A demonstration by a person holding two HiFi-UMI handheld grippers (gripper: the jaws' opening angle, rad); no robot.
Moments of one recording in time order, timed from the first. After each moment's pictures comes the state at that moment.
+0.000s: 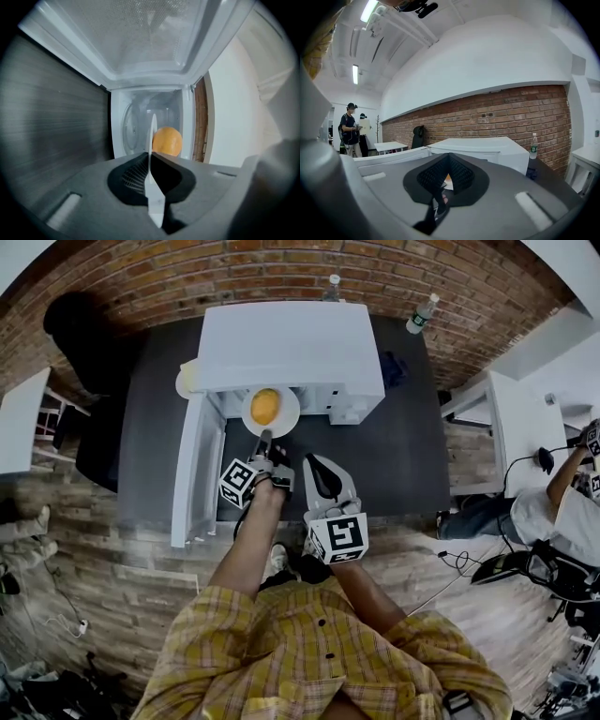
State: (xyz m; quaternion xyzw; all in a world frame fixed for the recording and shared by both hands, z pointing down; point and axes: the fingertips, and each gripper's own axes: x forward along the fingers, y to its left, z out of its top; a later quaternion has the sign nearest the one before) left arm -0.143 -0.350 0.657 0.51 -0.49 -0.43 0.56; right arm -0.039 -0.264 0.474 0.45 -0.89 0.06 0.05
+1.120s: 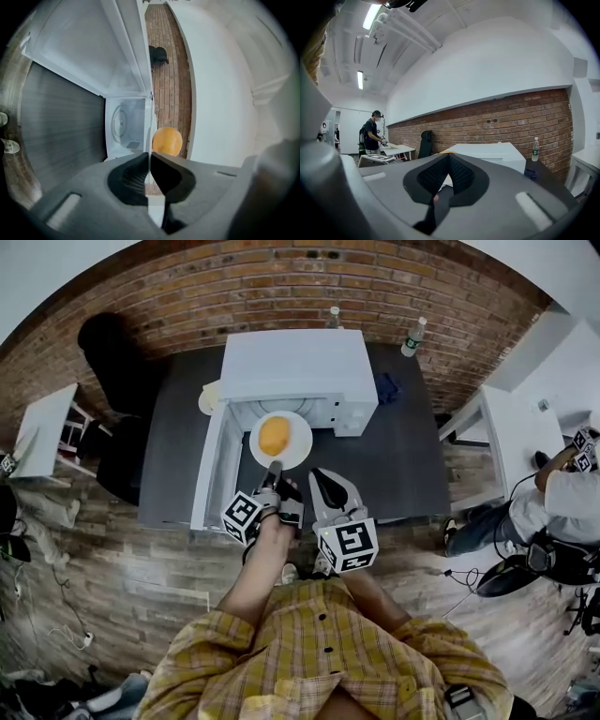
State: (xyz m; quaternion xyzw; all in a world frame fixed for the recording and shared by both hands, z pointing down) left arm -0.122 -0.229 0.534 0.50 -0.47 -0.44 0.58; right arm -0.033 -0.190 0.418 0.43 -0.90 0.06 0.04
